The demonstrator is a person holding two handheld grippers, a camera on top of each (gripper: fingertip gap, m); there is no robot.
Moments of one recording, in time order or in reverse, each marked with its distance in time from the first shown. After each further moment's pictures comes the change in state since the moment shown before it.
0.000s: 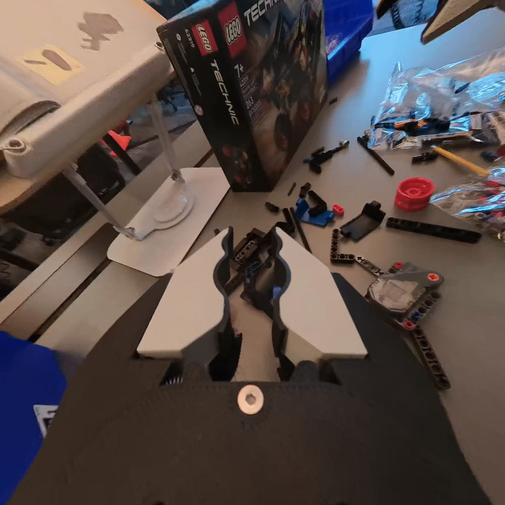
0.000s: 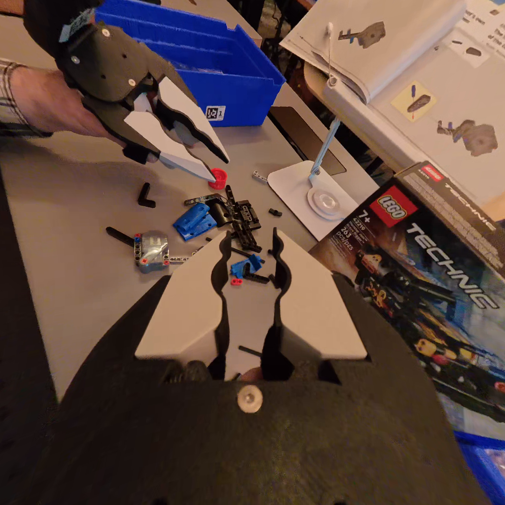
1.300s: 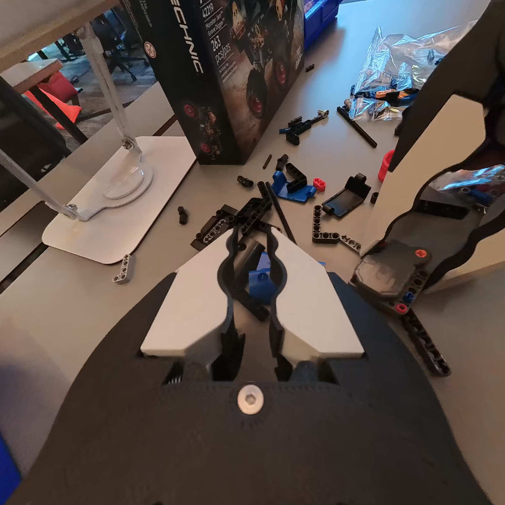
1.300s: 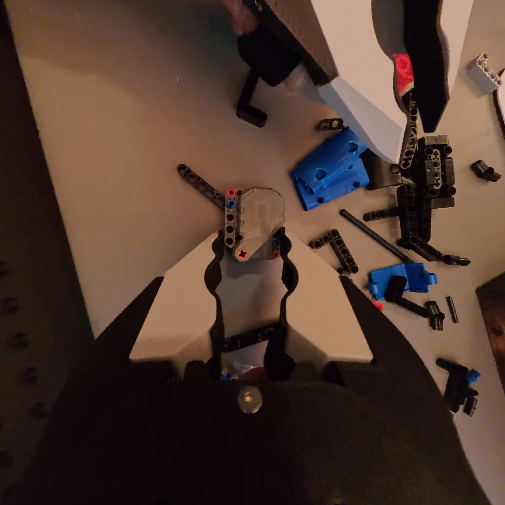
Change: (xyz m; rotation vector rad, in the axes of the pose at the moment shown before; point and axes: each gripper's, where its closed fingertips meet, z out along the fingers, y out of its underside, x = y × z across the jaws) left arm 0.019 0.032 0.015 -0.062 0.116 -0.060; right arm -0.130 0.078 0.097 -0.437 -0.352 -0.089
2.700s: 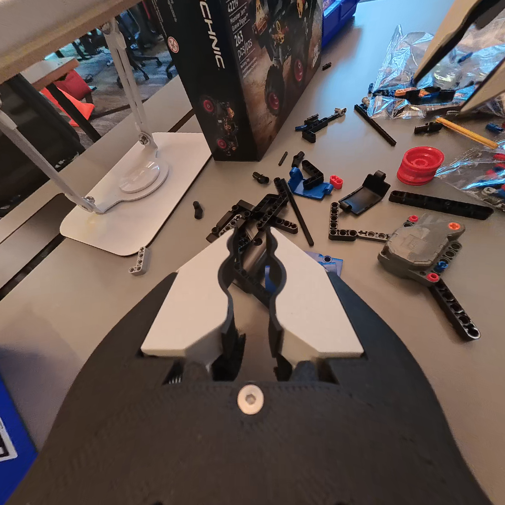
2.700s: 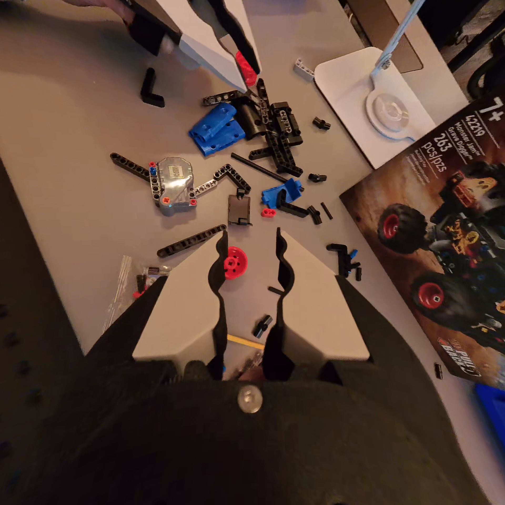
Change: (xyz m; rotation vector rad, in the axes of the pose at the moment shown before) left arm -0.013 0.004 -0.002 0.000 -0.036 -0.010; right arm 0.061 0.052 -0.104 0.162 0.250 0.109
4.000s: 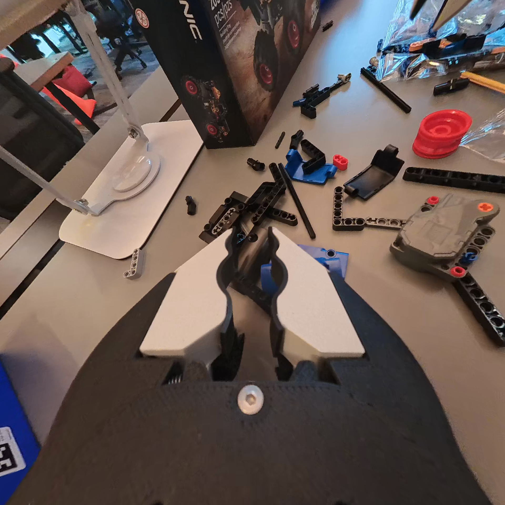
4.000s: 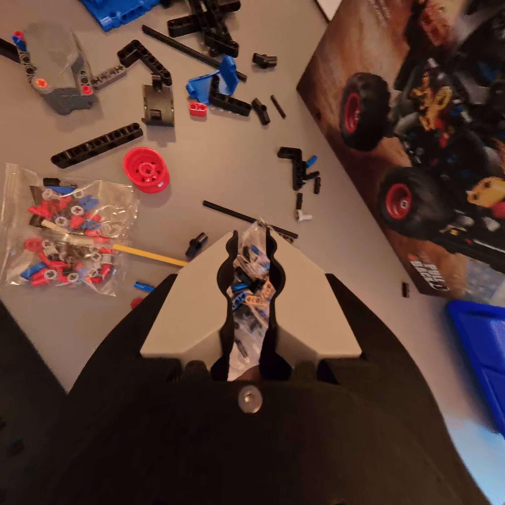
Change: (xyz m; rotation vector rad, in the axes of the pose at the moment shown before) left arm 0.006 0.011 0.014 -0.065 -0.019 0.085; right arm 0.059 0.081 -0.016 -0.199 -0.015 0.069
